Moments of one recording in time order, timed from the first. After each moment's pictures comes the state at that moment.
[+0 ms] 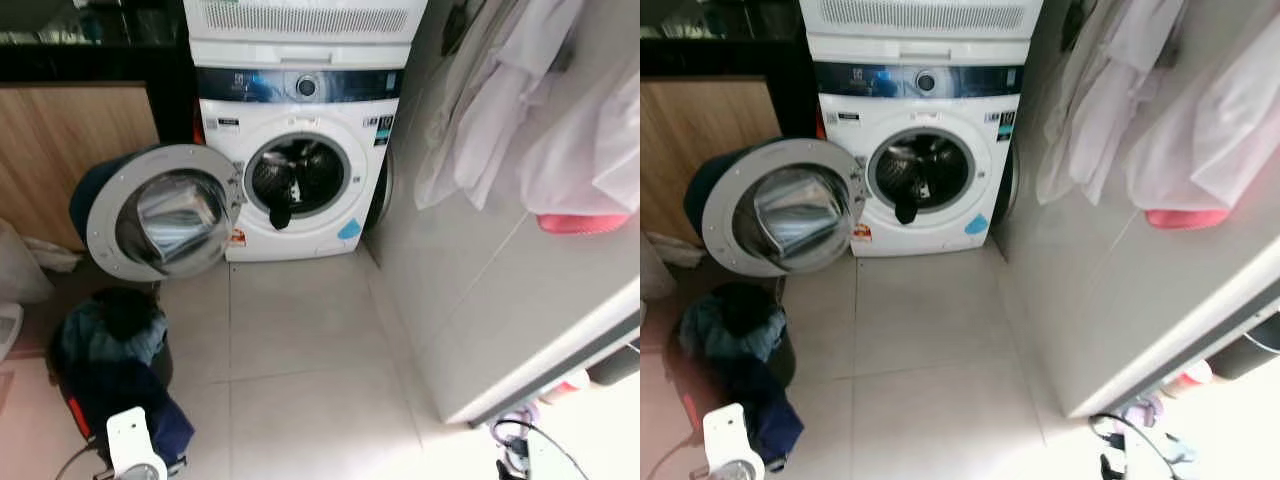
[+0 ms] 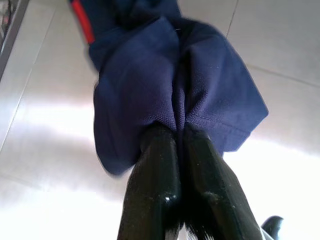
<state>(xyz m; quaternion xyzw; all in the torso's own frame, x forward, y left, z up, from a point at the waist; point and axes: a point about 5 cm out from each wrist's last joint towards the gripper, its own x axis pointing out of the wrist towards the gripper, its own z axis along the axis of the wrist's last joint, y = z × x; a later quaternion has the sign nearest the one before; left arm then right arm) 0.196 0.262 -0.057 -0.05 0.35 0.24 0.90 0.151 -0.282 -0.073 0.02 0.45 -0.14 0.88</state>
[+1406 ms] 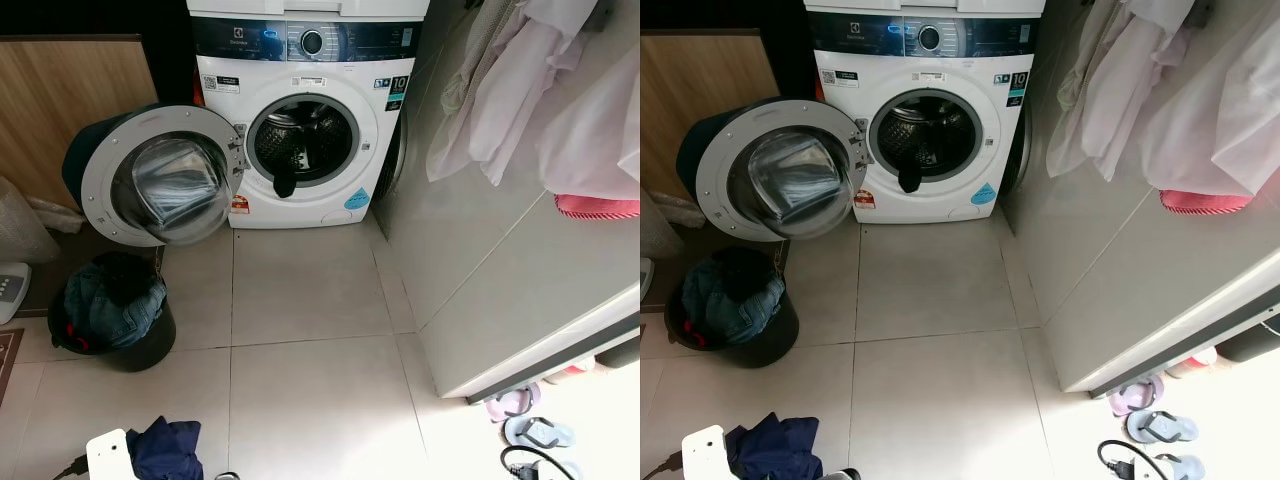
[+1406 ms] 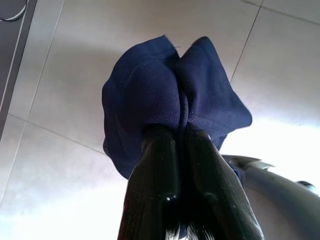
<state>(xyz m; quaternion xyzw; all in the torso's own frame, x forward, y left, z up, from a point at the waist) 0.166 0.273 -0.068 -0.06 0.38 0.25 0.89 0.121 -0.276 -0.085 0.06 0.46 -0.14 0.87</state>
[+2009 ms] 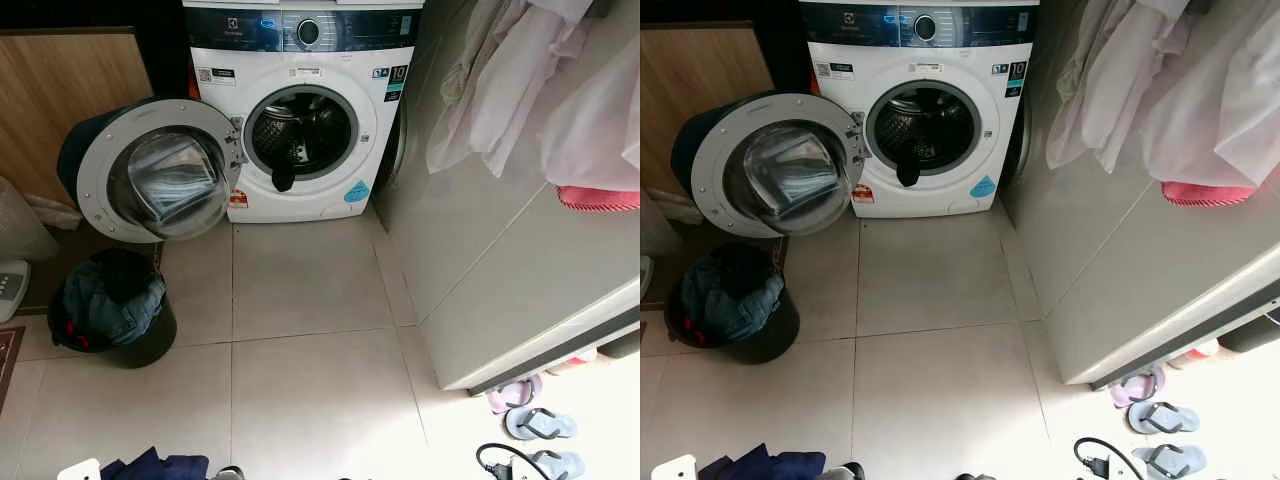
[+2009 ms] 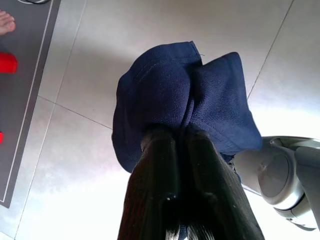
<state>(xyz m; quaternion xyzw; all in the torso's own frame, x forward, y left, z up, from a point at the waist) 0.132 0.296 -0.072 -0.05 0.40 0.27 0.87 0.126 -0.249 -0.092 0.08 0.46 -0.13 0.87</state>
